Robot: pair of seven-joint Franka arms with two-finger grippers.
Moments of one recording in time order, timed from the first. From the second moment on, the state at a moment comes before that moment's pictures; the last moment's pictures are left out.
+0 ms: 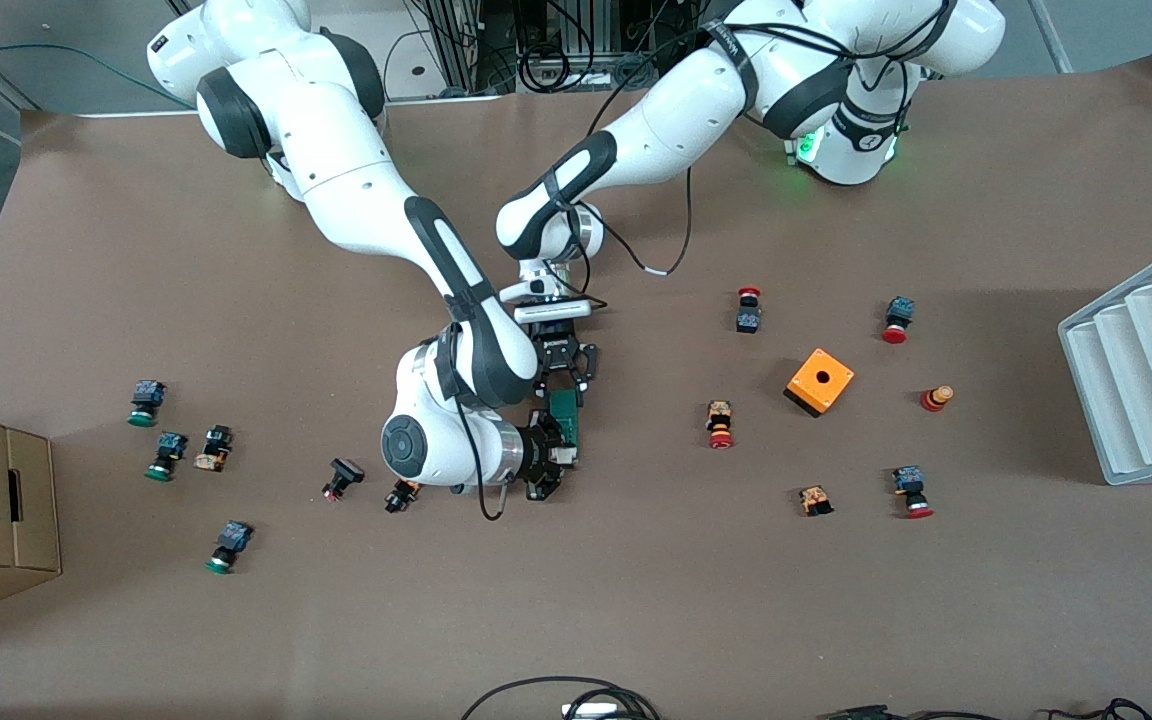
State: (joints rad) left arm -0.90 1.06 -0.29 -1.51 1.85 1.83 -2.57; right arm 0.72 0.96 -0.28 -1.23 0.89 2.13 1.76
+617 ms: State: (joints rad) left arm -0.90 1.06 -0.29 -1.51 1.85 1.83 -2.57; right arm 0.73 0.93 -0.28 -1.25 0.89 2.13 1.76
